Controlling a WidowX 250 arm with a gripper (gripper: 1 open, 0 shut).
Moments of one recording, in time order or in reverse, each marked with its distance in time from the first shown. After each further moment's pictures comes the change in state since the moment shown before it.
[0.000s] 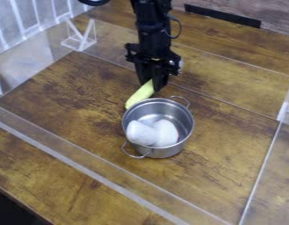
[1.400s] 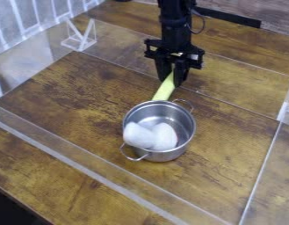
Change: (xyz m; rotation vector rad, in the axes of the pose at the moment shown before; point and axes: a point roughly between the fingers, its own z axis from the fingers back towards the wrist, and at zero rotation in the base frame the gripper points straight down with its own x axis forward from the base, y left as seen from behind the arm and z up) arm 0.021 -0.027 0.010 -0.002 0.018 0.064
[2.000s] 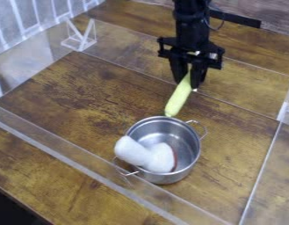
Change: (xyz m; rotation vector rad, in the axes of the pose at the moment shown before) arm -0.022 -0.039 0.011 -0.043 -0.017 -0.070
